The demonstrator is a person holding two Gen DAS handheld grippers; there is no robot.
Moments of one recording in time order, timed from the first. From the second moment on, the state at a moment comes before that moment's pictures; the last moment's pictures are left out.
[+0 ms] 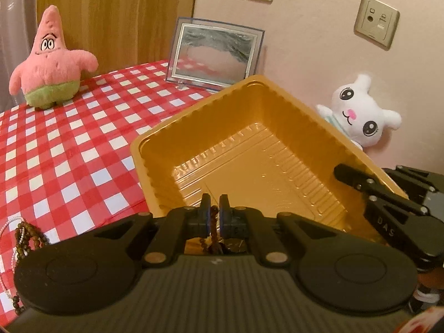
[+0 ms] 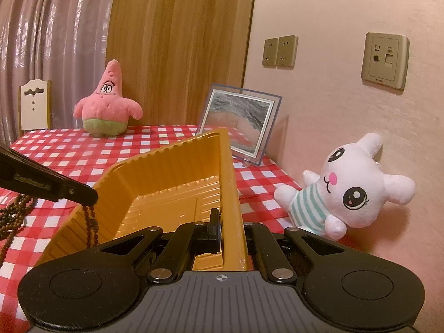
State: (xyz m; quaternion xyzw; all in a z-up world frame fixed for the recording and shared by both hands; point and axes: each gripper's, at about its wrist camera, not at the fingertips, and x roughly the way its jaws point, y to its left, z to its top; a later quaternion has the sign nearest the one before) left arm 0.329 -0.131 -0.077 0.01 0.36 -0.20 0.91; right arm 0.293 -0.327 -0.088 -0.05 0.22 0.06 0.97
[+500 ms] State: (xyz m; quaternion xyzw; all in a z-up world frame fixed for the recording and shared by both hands) left arm 0.288 -0.077 -0.056 -0.02 0.35 -0.16 0.92; right arm 0.296 -0.328 -0.090 -0.05 0.22 0.06 0.97
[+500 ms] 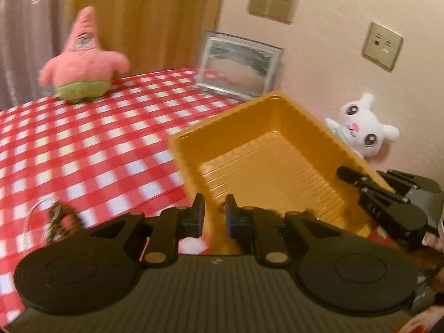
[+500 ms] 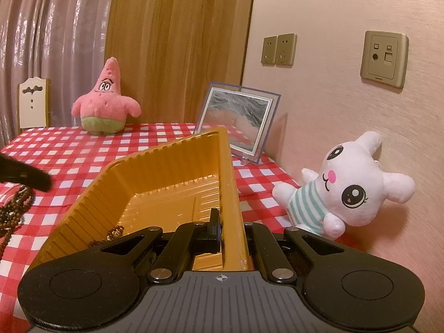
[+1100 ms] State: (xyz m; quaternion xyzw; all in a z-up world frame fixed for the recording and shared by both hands) left arm 0.217 0.045 -0.071 -0.05 0.39 0.01 0.92; right arm 0.299 -0.327 -0.092 -0.06 0.22 0.05 0.97
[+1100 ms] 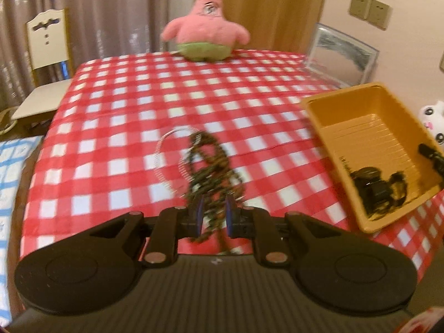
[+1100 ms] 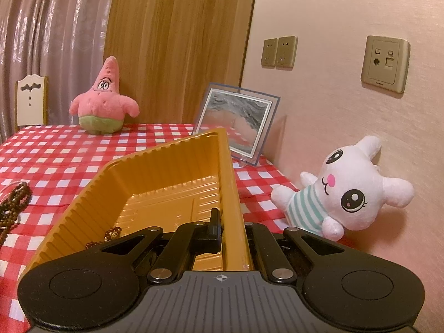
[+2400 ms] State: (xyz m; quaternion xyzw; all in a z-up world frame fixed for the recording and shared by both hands) left arm 0.255 0.016 -0.120 0.05 0.42 -0.05 0.91; right arm 0.297 -0.329 -0.094 -0.06 0.23 0.04 0.97
